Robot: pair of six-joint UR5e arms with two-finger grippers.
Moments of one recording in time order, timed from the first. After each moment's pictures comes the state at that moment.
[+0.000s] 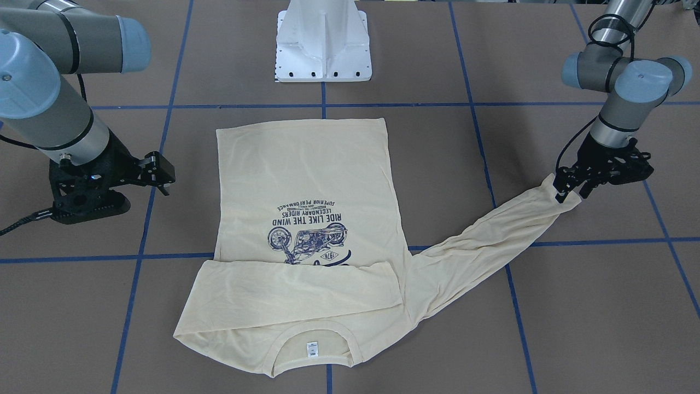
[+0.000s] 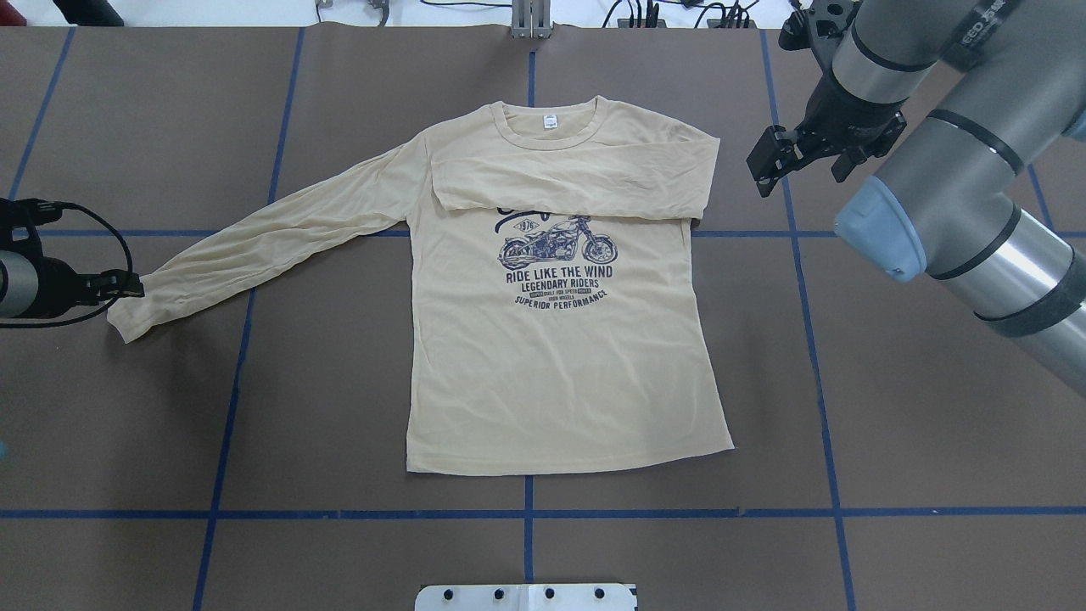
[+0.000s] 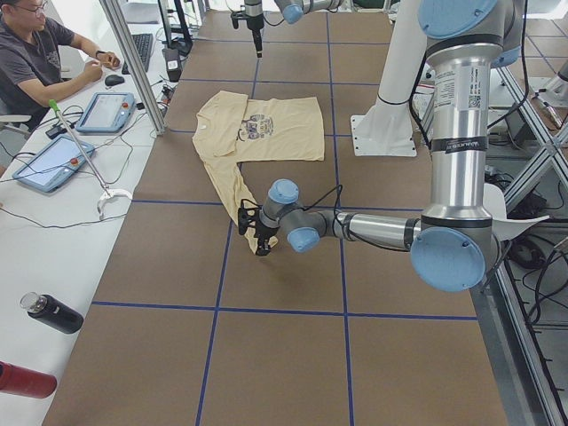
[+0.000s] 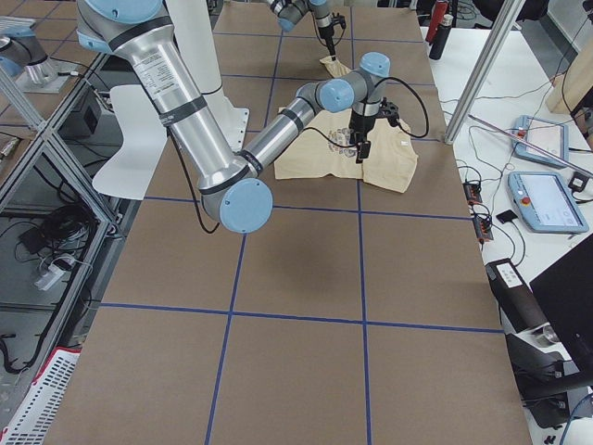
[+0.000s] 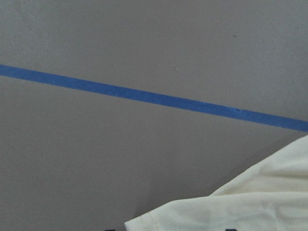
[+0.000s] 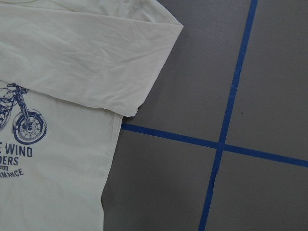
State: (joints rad) left arm -0.84 -1.52 -1.58 -2.41 -1.85 -1.17; right arm 0.97 -1.03 1.78 -1.86 2.19 0.54
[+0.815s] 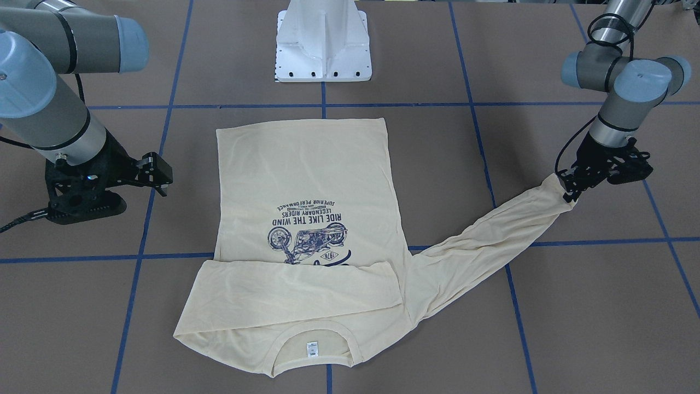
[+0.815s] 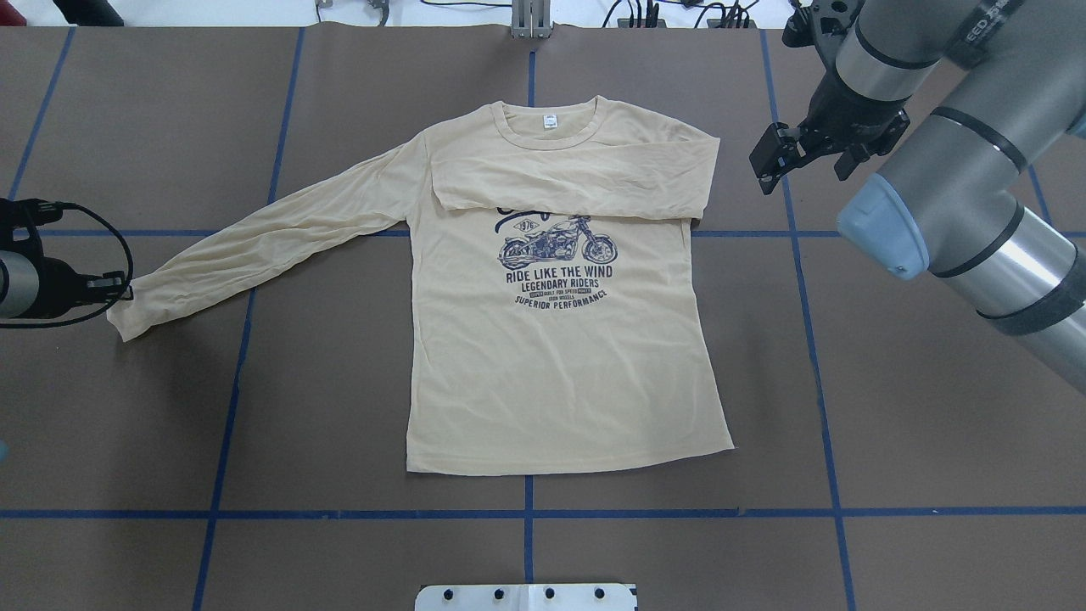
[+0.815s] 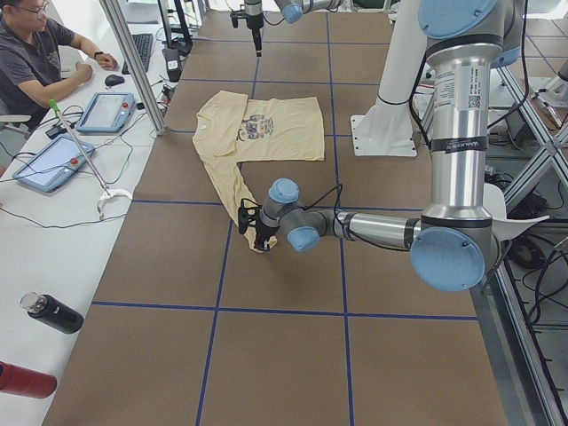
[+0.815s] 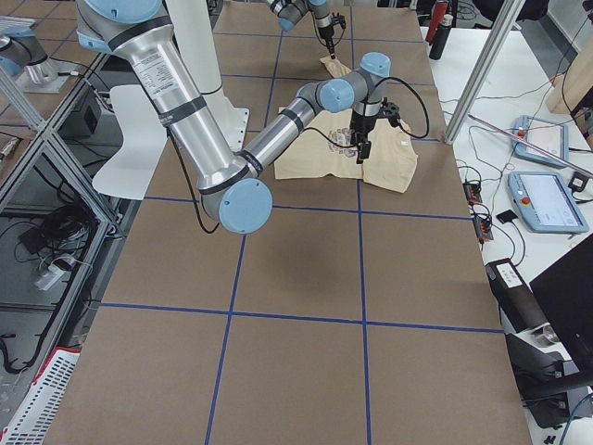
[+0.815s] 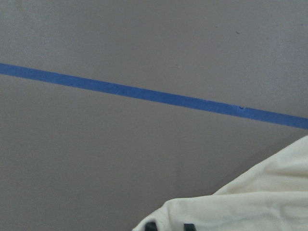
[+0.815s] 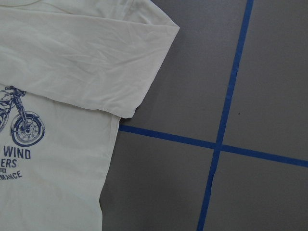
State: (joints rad) left arm -0.84 -1.52 -1.58 -2.41 -1.85 -1.17; right arm 0.98 -1.03 1.78 -1.86 2.18 0.55
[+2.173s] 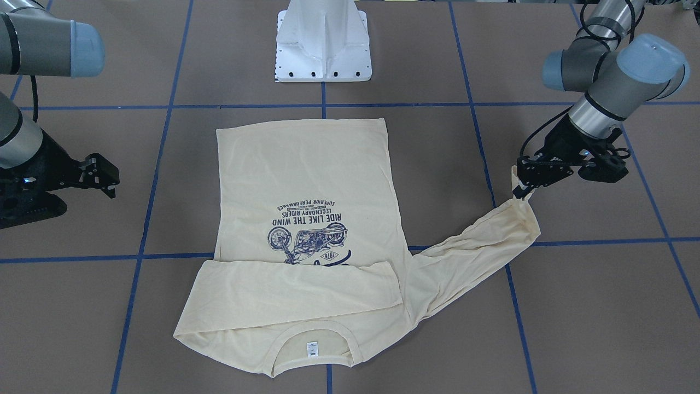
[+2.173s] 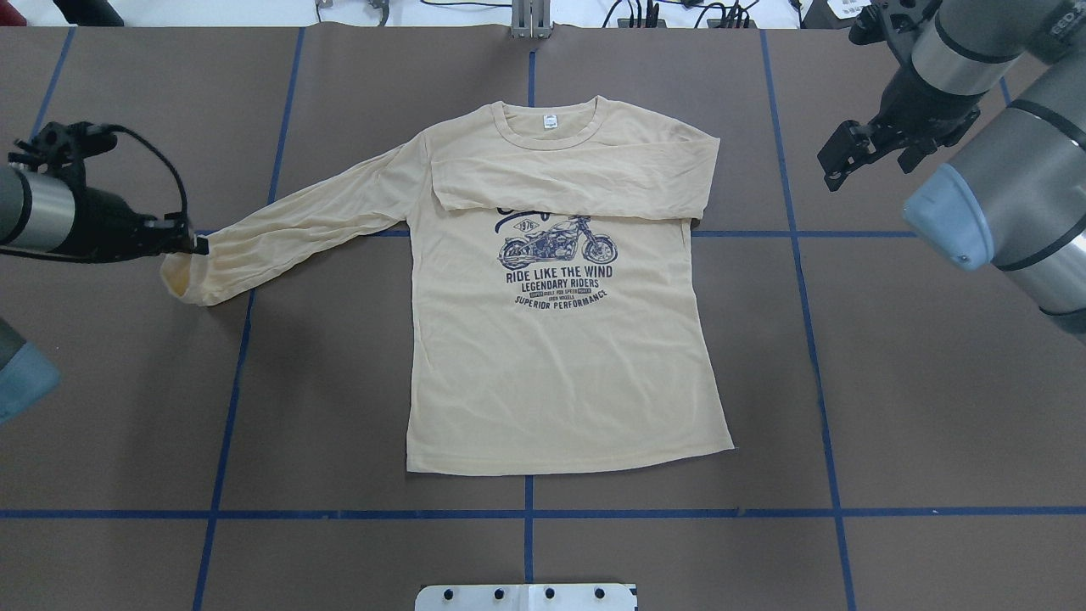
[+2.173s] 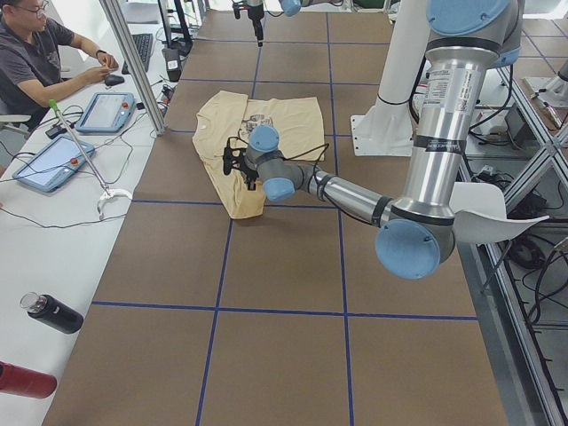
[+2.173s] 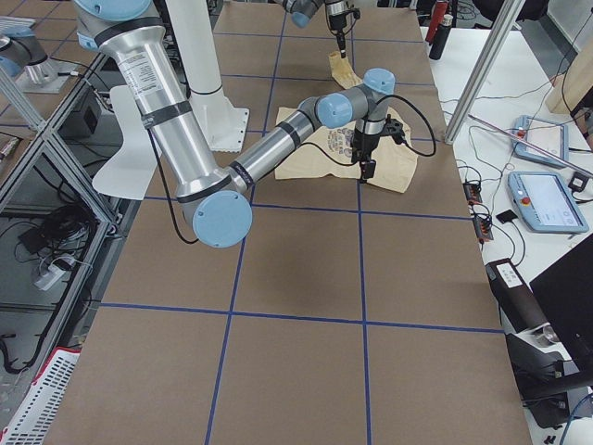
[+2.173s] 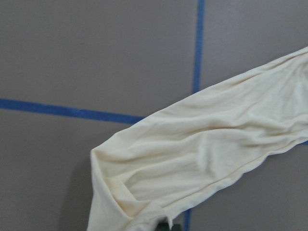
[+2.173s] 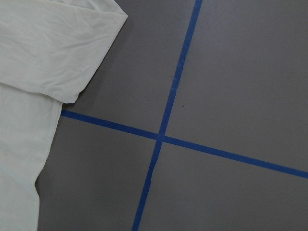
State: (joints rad) left arm -0.94 -1.80 -1.71 -2.29 -2.14 -1.25; right arm 1.07 -1.16 1.82 -1.86 2.19 0.35
